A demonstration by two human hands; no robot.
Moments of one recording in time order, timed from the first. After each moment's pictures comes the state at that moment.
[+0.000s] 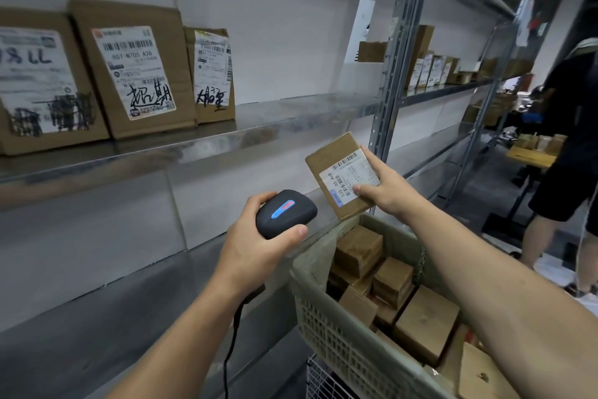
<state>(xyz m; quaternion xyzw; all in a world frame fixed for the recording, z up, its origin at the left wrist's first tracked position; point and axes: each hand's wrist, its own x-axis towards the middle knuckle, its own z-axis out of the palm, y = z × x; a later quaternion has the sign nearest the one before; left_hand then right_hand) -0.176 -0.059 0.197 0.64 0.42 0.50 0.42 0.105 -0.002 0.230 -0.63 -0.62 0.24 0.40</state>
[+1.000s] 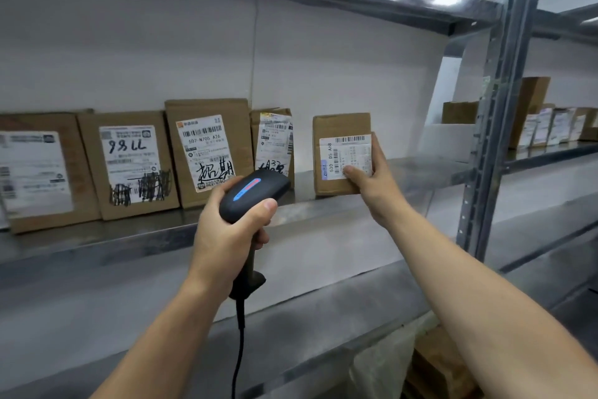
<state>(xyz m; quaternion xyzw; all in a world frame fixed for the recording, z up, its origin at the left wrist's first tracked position) -0.204 -0.007 0.300 0.51 0.39 0.70 0.30 0.022 0.160 0.309 -0.34 -0.63 0.33 0.61</state>
